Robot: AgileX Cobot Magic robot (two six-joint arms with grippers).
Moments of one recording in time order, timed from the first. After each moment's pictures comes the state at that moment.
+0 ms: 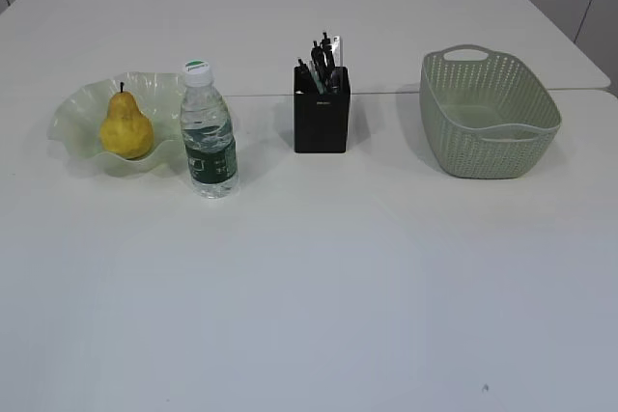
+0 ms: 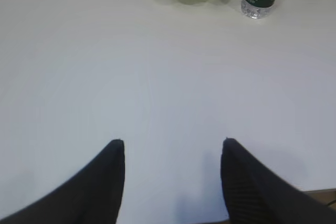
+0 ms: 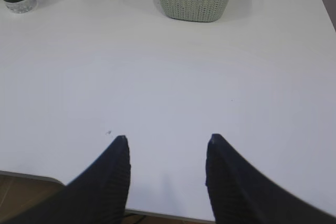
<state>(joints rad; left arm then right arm) -0.18 0.01 -0.56 0.10 1.22 -0.20 -0.02 -0.02 -0.52 0.12 1.18 -0.16</state>
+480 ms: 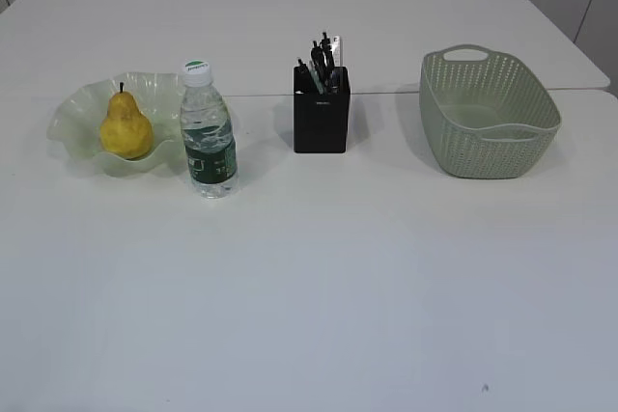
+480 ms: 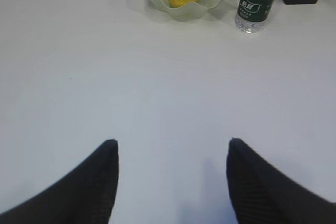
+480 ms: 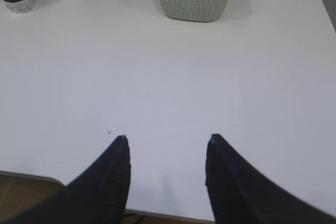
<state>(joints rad) -0.18 0.01 -0.53 0.09 1.13 -0.17 -0.02 -0.02 -0.52 0.12 1.18 -0.16</state>
